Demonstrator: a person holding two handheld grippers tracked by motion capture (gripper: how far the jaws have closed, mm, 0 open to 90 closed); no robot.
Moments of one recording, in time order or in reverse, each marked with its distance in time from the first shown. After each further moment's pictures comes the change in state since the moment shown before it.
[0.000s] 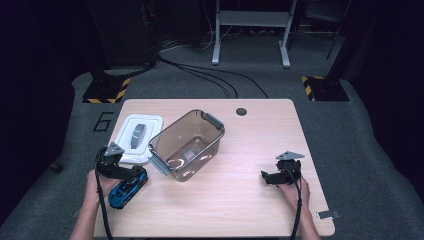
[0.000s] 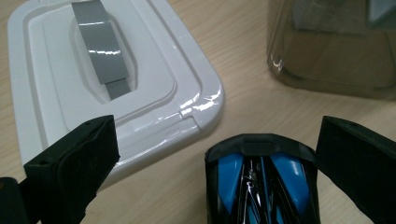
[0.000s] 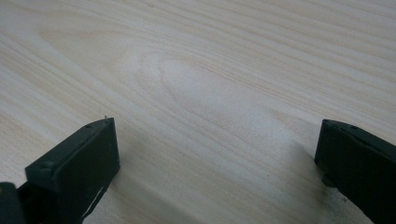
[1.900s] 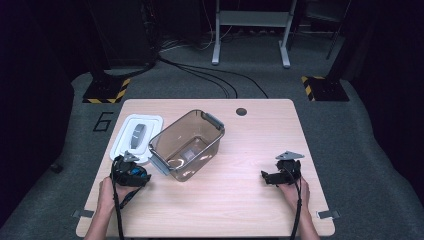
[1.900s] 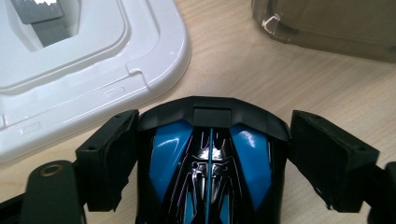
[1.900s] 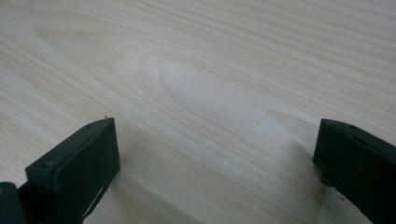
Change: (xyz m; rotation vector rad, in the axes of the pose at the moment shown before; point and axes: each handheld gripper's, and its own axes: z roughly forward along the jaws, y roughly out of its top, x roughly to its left) left arm -0.037 -0.008 0.029 0.155 0.042 -0.067; right arm -0.001 0.000 0.001 -0.008 -0.006 -0.013
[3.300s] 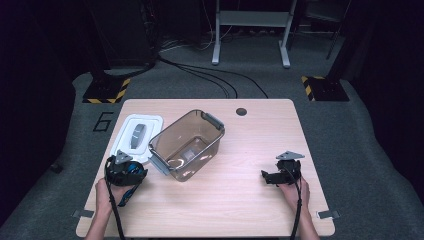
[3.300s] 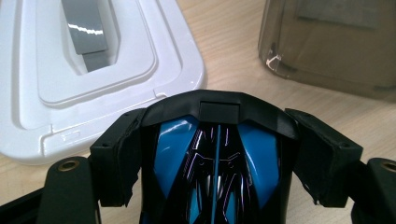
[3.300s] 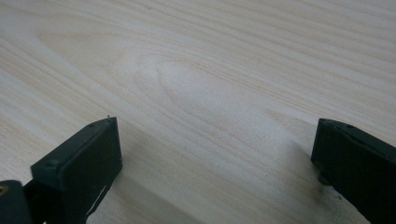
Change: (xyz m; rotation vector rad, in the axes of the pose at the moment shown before) left arm 0.002 -0.003 -0.020 -0.162 0.047 -0.046; right arm 0.001 0.000 -0.001 0.001 -0.001 0.023
